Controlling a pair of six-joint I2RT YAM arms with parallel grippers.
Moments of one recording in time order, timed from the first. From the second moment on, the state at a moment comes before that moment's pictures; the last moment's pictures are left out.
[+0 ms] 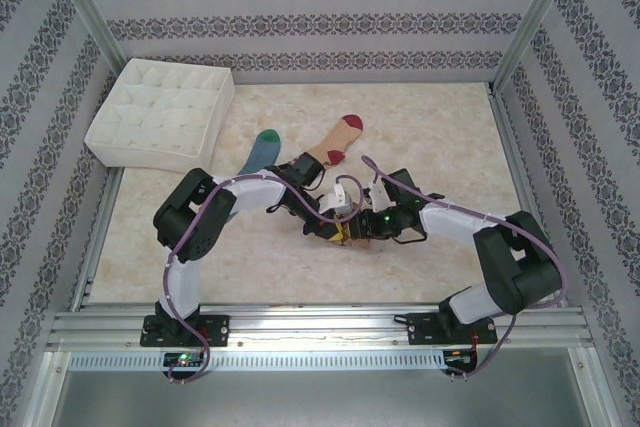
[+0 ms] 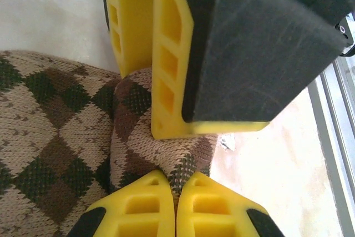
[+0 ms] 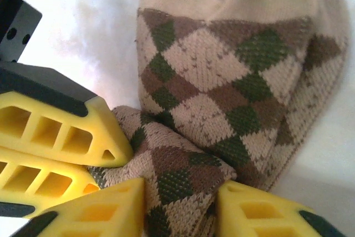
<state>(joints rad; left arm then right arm) -0.63 2.00 1.22 -0.45 0.85 0.58 0.43 1.49 0.65 -0.28 -0.60 0.39</state>
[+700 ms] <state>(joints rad) -0.76 1.56 0.60 0.30 0.34 0.71 0.46 1.62 0.77 -0.34 -0.62 0.40</state>
